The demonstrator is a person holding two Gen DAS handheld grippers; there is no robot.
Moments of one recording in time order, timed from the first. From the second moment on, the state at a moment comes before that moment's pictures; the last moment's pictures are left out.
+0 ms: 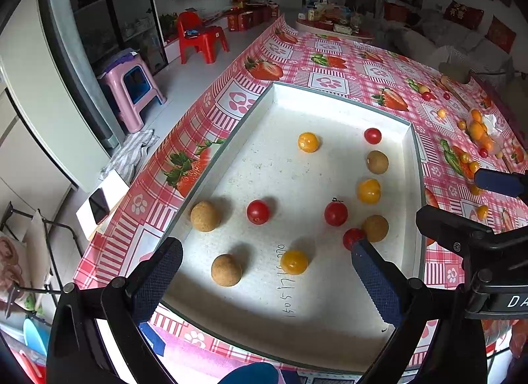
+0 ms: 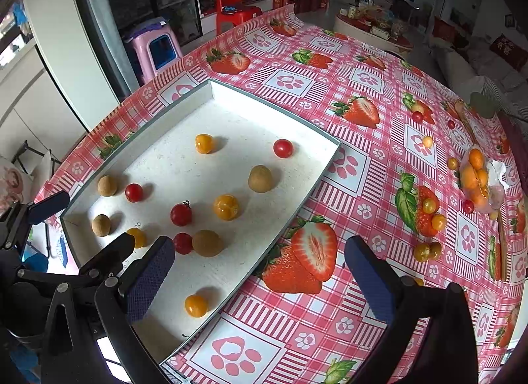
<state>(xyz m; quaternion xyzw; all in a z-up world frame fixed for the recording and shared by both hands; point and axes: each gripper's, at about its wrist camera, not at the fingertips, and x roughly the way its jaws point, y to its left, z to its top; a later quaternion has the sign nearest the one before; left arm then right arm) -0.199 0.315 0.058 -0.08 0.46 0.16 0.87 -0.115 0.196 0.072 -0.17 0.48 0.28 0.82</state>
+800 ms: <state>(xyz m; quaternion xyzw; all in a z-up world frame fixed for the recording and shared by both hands) -0.215 0.314 0.057 -0.09 0.46 0.16 0.87 -0.133 0.194 0.076 -0.16 0.47 0.28 0.82</state>
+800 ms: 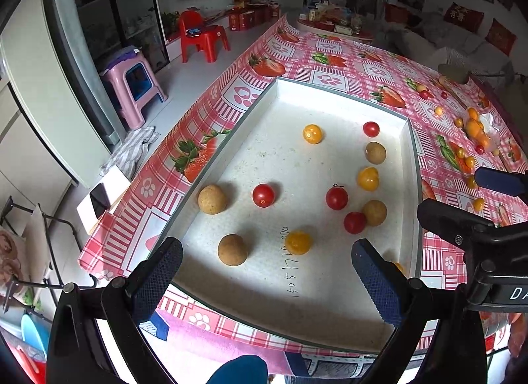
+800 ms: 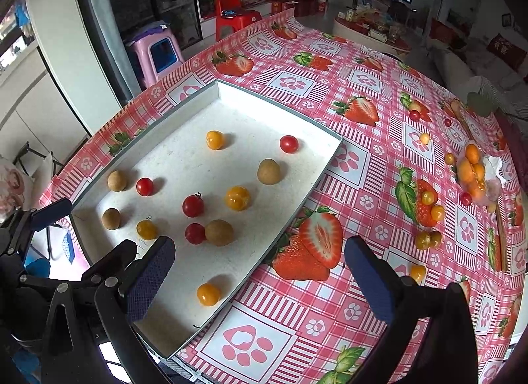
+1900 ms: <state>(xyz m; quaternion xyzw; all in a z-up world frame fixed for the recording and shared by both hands) -0.216 0.306 0.050 -0.09 0.47 0.15 0.87 -0.132 0.190 0.073 -0.16 0.47 0.28 0.82</state>
